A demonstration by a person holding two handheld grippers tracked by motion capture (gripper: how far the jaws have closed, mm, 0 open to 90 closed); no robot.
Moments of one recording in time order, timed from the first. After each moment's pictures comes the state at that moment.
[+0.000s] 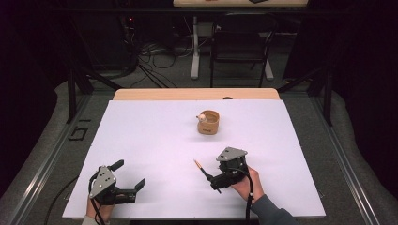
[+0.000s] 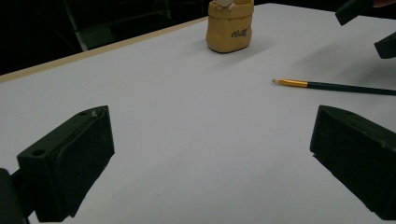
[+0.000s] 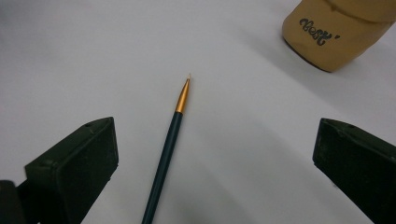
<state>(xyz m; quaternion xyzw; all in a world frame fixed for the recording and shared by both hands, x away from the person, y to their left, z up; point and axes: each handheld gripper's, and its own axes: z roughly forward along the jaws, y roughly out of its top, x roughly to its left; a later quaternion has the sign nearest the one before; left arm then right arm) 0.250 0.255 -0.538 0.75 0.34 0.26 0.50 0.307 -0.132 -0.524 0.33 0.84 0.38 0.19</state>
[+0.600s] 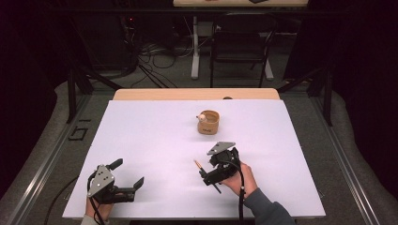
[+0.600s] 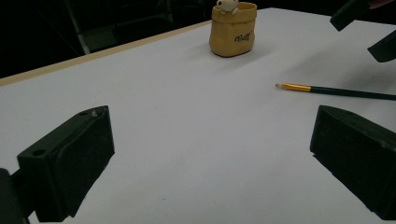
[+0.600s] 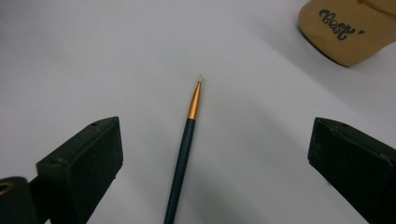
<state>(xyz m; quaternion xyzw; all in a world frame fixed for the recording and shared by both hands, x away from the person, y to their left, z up) 0.252 0.259 -0.537 0.74 0.34 0.27 0.51 0.318 -0.108 -0.507 0.35 0.87 0.33 0.15</state>
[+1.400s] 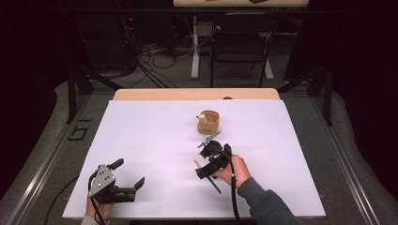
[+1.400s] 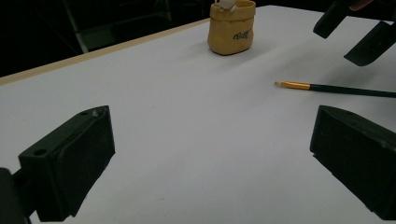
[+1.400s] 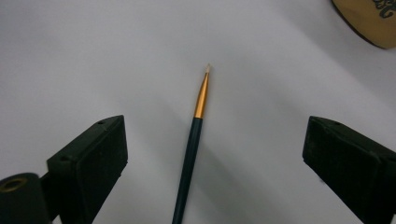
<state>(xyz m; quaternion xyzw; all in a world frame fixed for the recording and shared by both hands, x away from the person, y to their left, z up) 0.253 0.257 -0.537 0.75 0.34 0.26 0.51 0.344 -0.083 -0.504 0.37 0.89 0.26 0.10</state>
